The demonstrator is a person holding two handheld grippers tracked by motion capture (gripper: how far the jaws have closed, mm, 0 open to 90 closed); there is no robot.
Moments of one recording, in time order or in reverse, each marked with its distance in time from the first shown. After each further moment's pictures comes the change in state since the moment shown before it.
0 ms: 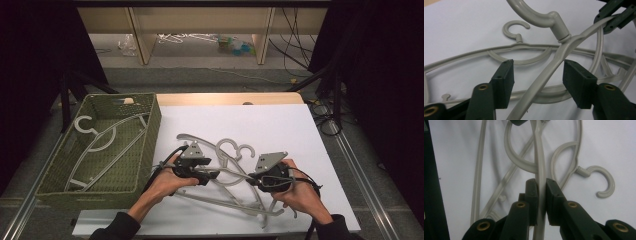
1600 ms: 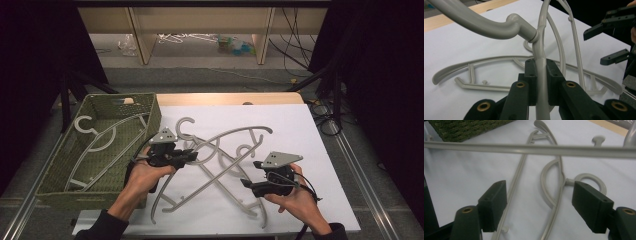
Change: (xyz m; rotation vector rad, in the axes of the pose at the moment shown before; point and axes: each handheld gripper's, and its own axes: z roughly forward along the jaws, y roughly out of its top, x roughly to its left) left arm 0.011 0.023 -0.082 -0.114 0.087 -0.200; right arm 0.007 -0.010 -0.003 -0.219 -0.084 0.275
